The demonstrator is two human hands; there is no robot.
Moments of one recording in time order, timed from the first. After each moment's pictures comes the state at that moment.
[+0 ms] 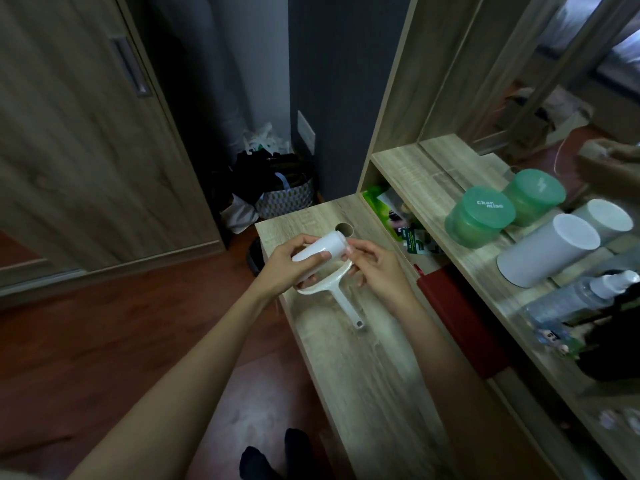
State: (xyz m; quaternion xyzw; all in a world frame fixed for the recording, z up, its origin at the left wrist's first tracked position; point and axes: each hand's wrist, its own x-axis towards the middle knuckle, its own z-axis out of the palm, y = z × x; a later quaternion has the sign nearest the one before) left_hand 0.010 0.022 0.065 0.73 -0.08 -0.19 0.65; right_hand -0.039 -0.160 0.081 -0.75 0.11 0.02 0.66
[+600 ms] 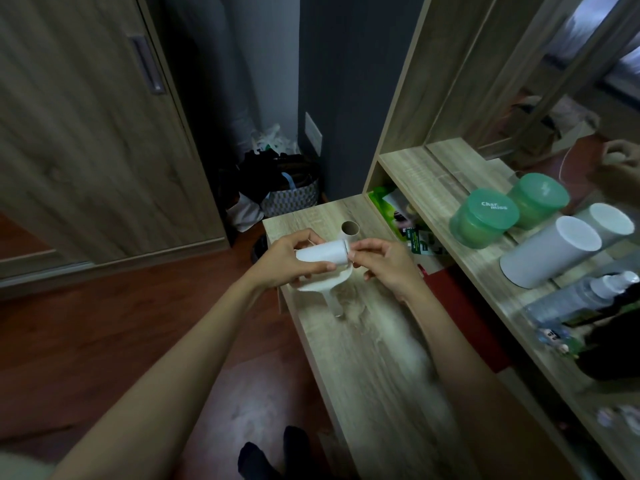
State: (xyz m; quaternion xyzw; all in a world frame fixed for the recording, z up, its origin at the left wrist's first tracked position) left_hand 0.011 0.043 0.079 0.77 -0.18 -0.20 0.59; right_hand -0.042 -0.161 0.108 -0.76 0.10 0.06 0.64
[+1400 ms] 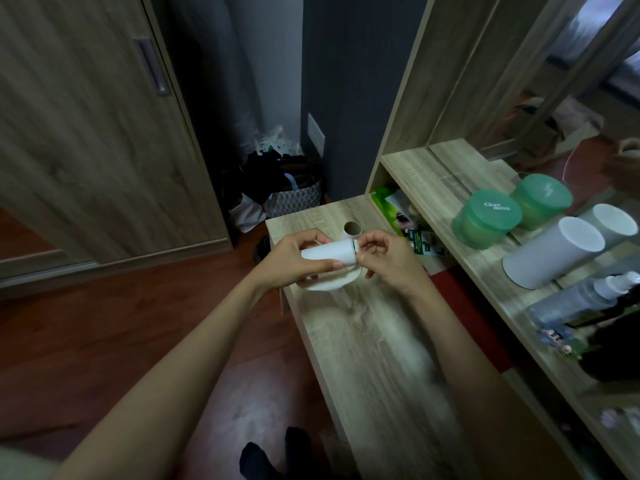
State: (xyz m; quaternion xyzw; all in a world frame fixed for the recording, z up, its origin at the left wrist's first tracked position) left_hand 0.004 0.040 0.089 0.75 -0.19 -0.19 0.61; right_hand -0.043 -0.162 0.116 -0.82 0.02 0.03 0.58
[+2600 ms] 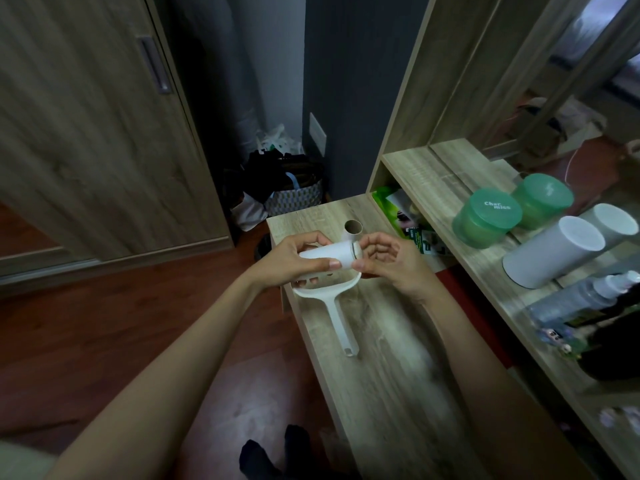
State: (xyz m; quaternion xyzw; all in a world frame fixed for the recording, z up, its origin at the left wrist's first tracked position) left_hand -0.005 0.043 0.103 0.72 -0.18 -0.25 0.62; right_hand -0.062 -0.166 0.133 -0.74 -0.03 0.07 0.67
